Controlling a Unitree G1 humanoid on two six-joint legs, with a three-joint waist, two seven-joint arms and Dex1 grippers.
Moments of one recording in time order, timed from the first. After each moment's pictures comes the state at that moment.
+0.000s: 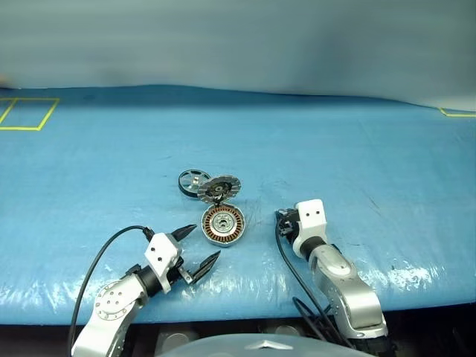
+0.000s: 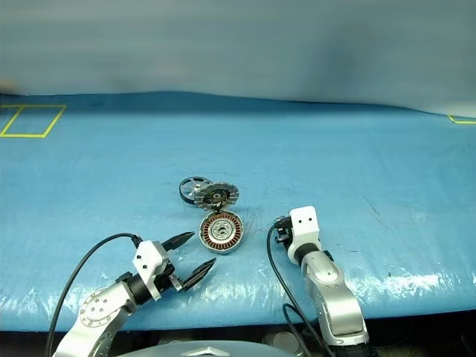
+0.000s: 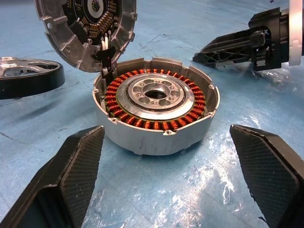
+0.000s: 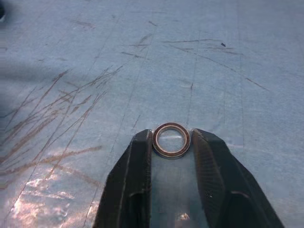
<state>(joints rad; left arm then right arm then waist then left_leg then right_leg) 0.38 0.42 -0.14 -0.36 -0.21 0.02 -0.63 0.16 -0.18 0.15 -0.38 0.07 0.57 0.15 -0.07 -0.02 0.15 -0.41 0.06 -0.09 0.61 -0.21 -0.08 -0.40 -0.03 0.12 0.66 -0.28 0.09</state>
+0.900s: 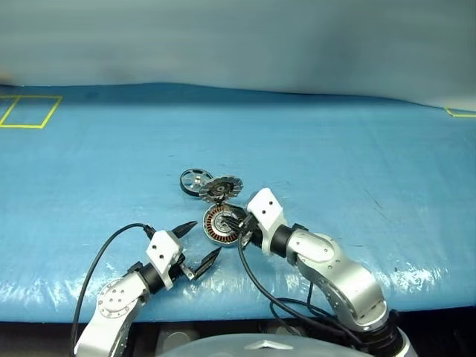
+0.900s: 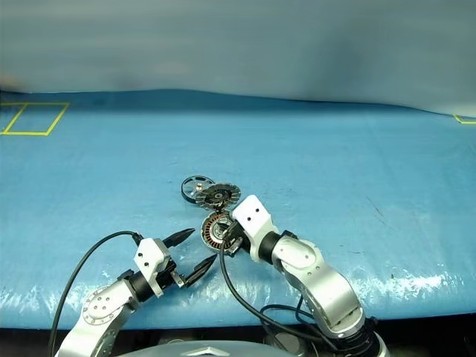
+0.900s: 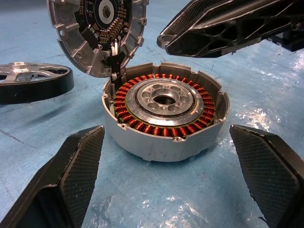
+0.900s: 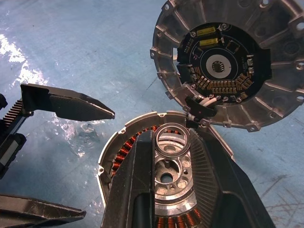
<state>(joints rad) 0.37 0.40 -0.14 -0.36 -0.20 0.01 -0.62 -0.09 -0.25 0.40 -0.62 0.20 0.86 0.35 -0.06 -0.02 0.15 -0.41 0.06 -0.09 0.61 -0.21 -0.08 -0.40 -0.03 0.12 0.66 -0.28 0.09</state>
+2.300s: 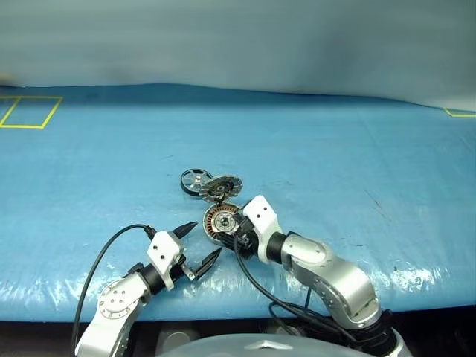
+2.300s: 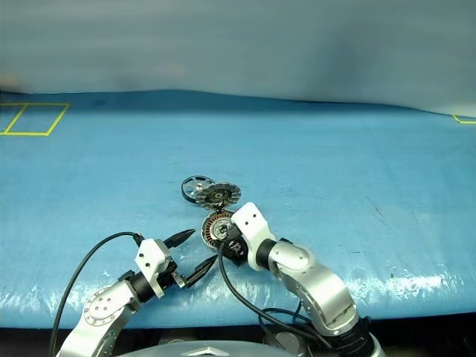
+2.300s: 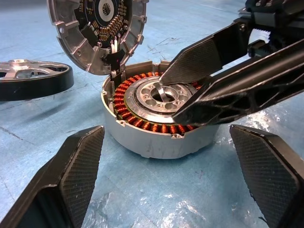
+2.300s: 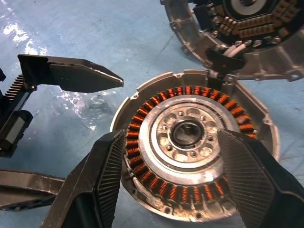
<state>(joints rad) 0.37 0.40 -0.15 -0.36 -0.20 0.01 -0.61 -0.07 -0.25 0.36 -0.62 0.29 0.97 0.35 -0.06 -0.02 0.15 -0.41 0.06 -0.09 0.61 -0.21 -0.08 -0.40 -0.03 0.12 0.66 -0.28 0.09</state>
